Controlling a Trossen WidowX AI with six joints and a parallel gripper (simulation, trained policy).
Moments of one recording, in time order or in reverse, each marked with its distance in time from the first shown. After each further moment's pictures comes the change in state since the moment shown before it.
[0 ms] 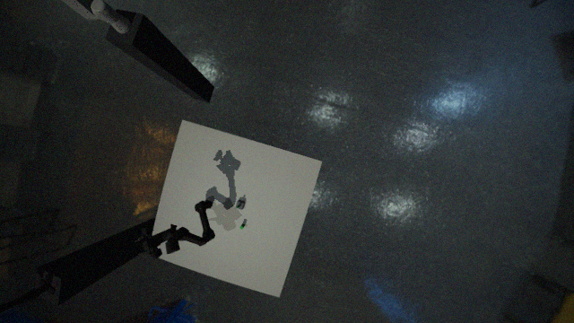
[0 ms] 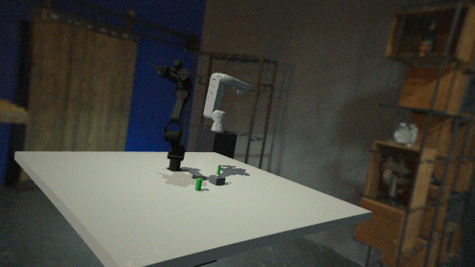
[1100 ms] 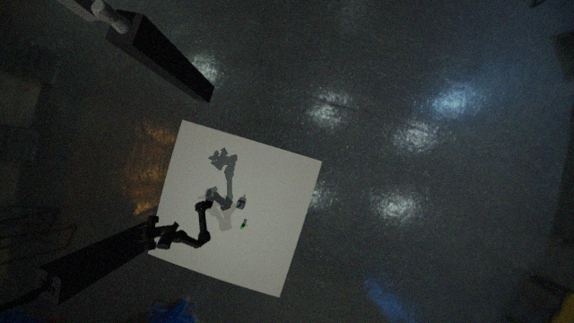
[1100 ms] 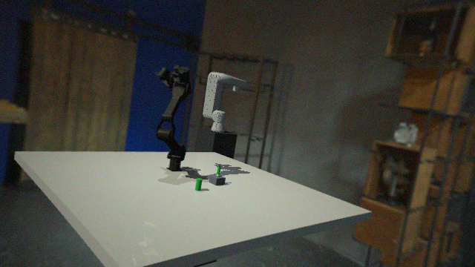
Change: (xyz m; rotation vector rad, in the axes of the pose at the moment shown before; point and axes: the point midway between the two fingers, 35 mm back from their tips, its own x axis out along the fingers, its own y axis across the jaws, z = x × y) arm -0.005 -0.059 -0.035 0.261 0.093 -0.288
